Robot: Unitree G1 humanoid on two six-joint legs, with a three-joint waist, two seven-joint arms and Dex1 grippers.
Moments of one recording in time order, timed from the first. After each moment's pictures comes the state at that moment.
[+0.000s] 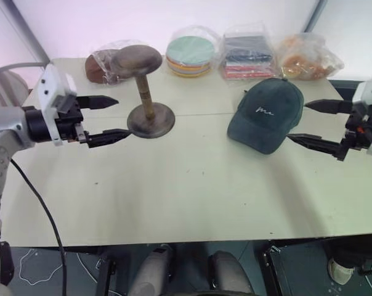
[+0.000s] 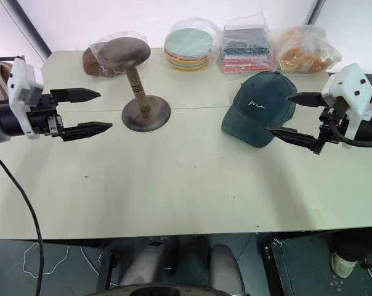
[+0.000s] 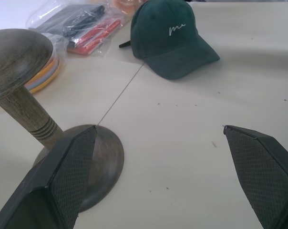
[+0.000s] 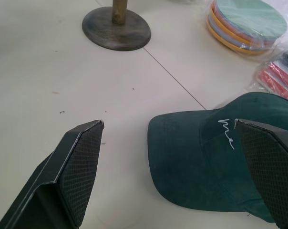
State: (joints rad) left arm -0.52 1.00 0.22 -0.20 -0.64 0.64 -1.09; right arm -0.31 -1.15 -0.42 -0.27 0.59 0.67 1.06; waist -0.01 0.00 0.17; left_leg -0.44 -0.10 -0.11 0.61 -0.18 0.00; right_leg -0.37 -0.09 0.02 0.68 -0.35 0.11
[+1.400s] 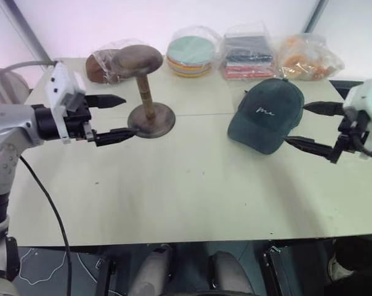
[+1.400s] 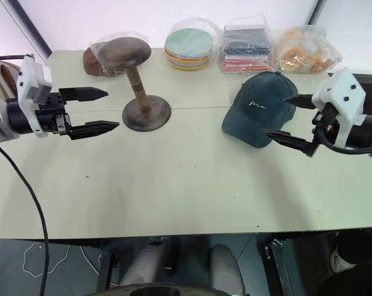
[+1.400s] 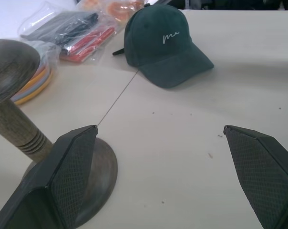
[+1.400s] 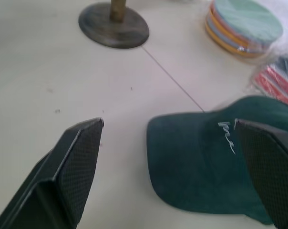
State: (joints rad) left arm -0.56 0.95 0.17 -0.21 -0.64 0.65 -1.06; right arm -0.23 -1.08 -0.42 -0.45 0.59 0.71 0.90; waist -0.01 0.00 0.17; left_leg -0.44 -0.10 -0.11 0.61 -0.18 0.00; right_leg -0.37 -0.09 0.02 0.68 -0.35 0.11
